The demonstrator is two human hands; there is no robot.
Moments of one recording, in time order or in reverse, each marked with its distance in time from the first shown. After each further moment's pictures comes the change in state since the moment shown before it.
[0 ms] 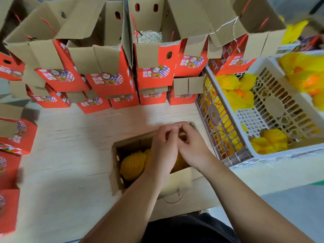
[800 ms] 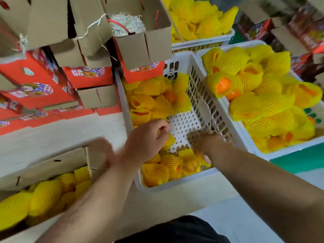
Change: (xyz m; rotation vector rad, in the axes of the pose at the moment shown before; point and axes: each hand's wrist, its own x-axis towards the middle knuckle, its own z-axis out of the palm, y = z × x) left_hand 0.065 0.026 0.286 0.713 -0.416 0.482; right_hand 0.094 0.218 -0.365 -1.355 -0.591 0.470
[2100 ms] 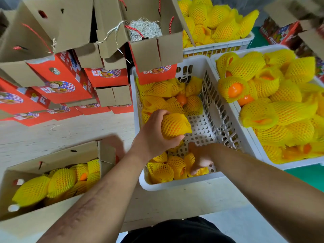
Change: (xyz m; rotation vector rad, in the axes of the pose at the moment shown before) left_hand 0.000 -0.001 0.004 -0.123 0.123 -0.101; right_hand -0.023 -0.022 -0.012 0.228 -0.261 -0.240
